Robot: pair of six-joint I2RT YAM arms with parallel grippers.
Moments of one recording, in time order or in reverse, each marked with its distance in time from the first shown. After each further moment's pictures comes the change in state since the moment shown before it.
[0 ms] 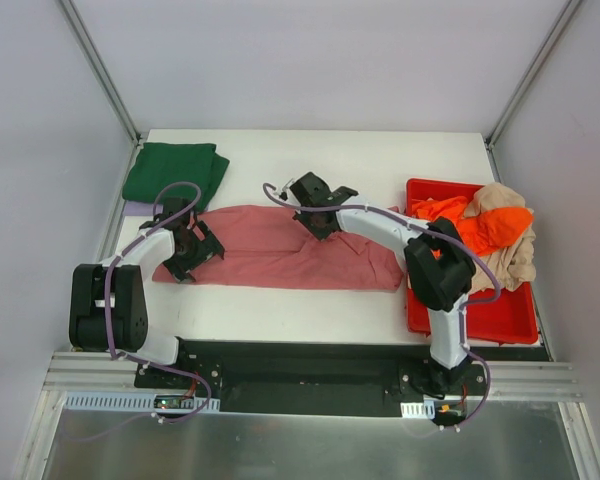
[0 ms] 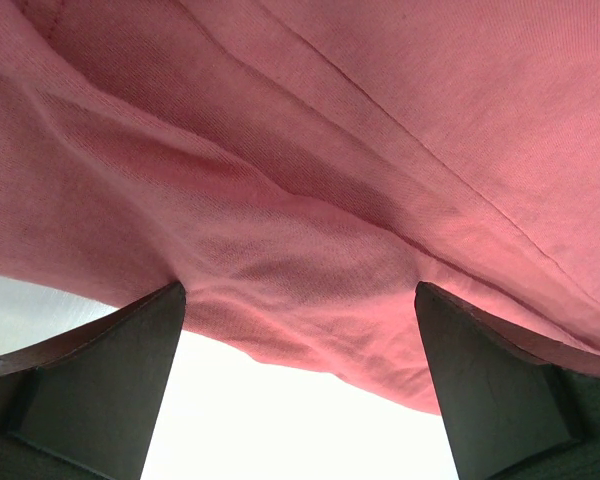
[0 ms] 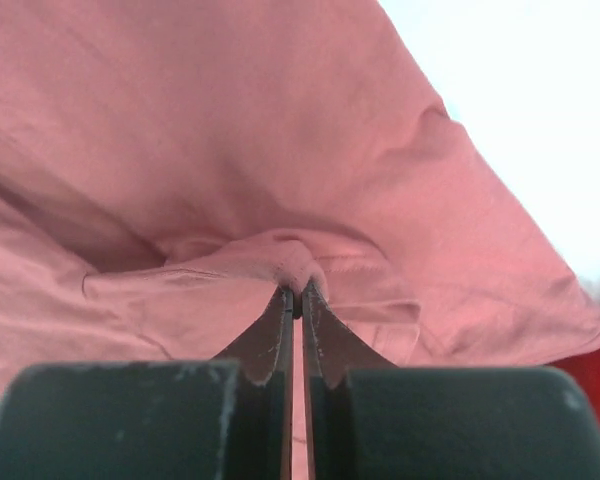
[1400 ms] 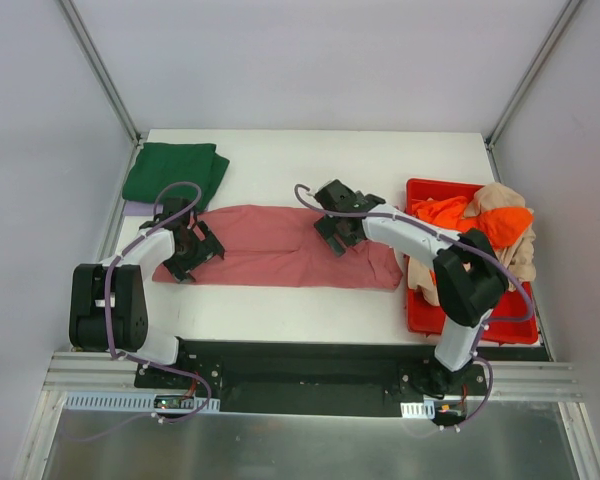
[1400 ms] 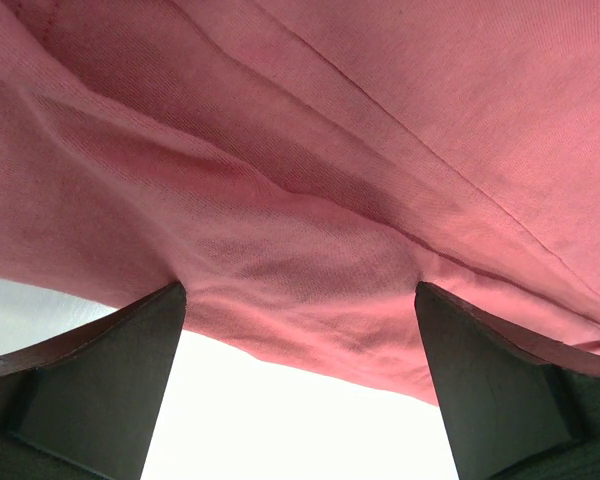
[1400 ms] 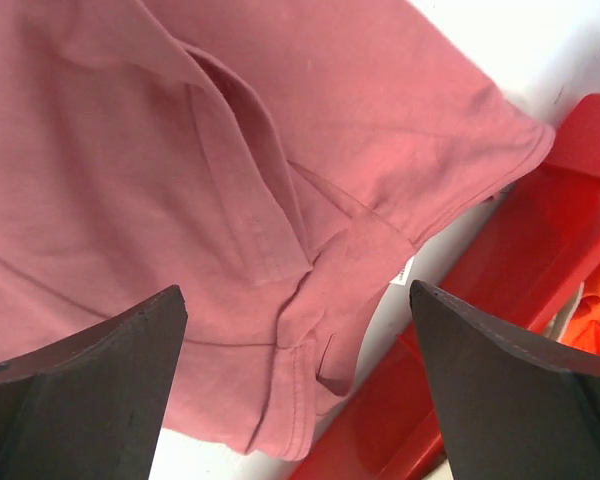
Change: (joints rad) left arm 0.000 0.002 0.000 0.000 0.005 0.012; right arm -0.052 -0.186 -0.209 -0.032 0.193 0.115
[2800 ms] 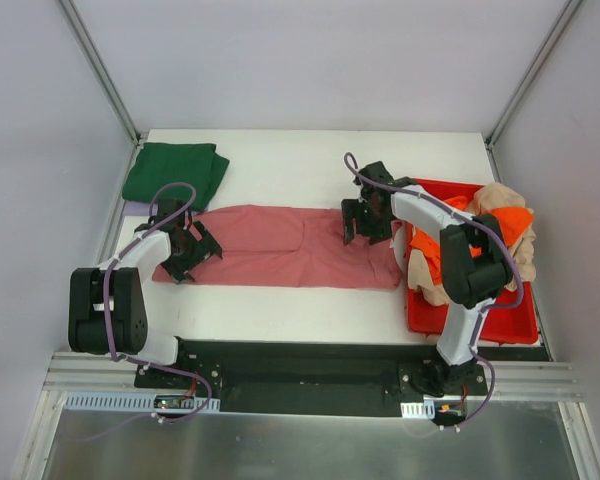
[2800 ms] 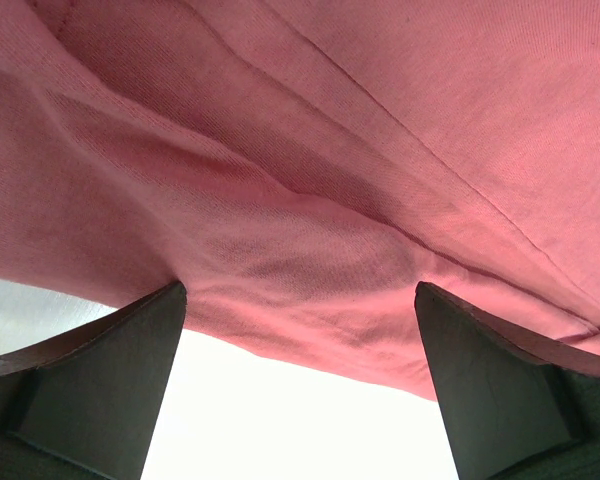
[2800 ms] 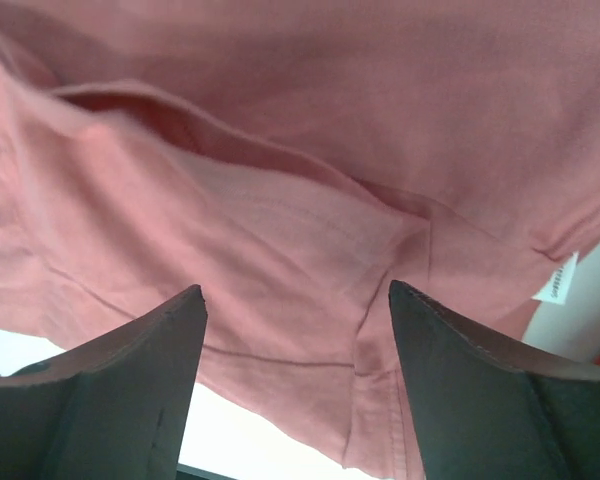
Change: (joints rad) left arm 0.046 -0.021 -0.018 0.013 0.031 0.003; right arm -0.290 0.075 0.025 -0.035 -0.522 0.326
